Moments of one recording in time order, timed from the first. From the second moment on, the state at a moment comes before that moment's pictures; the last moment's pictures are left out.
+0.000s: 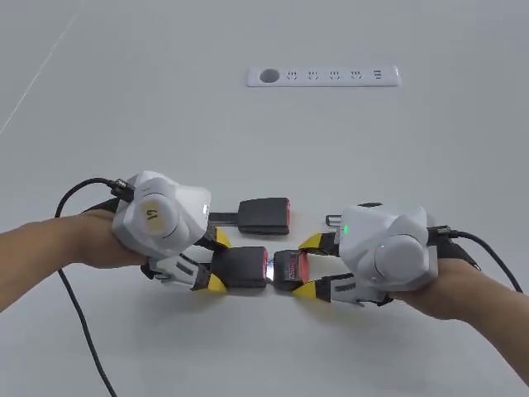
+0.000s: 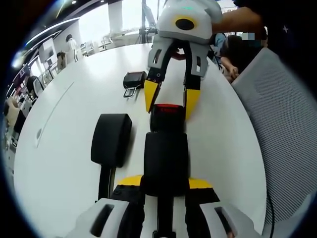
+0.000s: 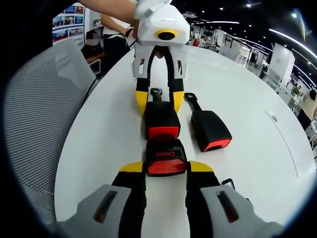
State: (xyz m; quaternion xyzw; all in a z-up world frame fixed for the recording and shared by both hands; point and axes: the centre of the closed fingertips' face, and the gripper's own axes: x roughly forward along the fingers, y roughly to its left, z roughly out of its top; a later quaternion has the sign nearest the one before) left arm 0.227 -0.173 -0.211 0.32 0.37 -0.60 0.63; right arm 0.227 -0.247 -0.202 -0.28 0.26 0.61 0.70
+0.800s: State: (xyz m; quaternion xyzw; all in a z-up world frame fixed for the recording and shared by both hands) left arm 0.225 -0.170 -0.209 0.33 0.36 -0.59 0.64; right arm 0.222 -0.248 -0.206 -0.28 0.28 0.60 0.70
